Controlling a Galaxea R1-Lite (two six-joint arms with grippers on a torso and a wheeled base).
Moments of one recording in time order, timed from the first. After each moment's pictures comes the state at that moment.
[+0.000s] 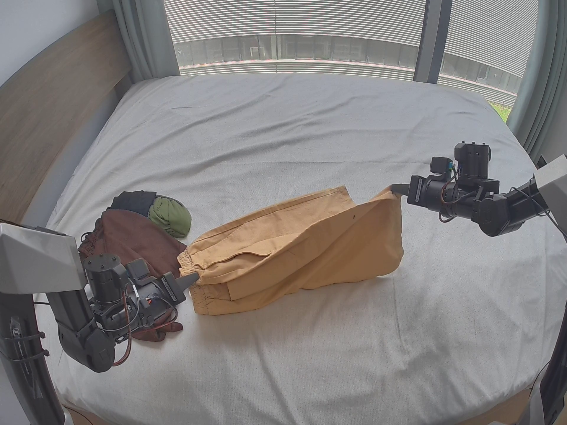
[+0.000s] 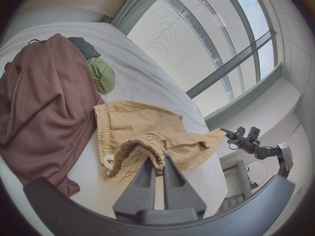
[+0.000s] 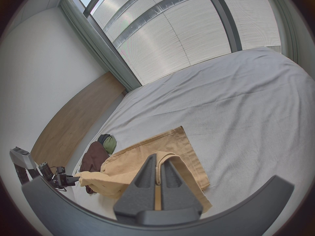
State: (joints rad) left arm -0.19 2.19 -0.35 -1.55 -0.34 -0.66; right arm 0.15 2.14 -1.29 -0.52 0.42 0.29
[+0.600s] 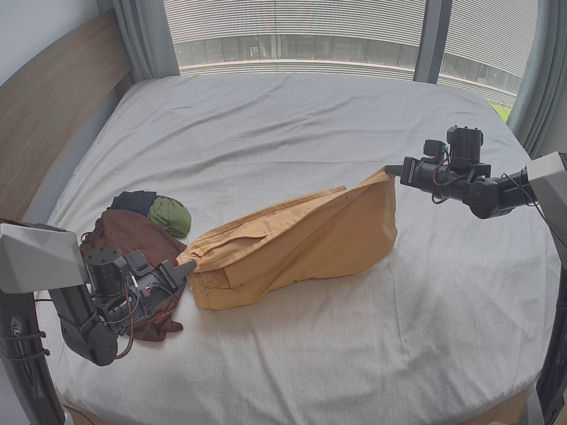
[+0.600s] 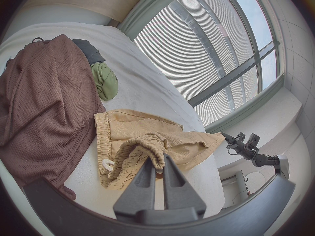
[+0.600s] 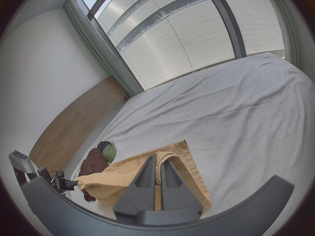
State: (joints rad) left arm -0.18 2.20 -0.41 -1.55 -0.30 -0.73; right arm 0.15 2.21 -1.51 -0.45 0.42 0.29
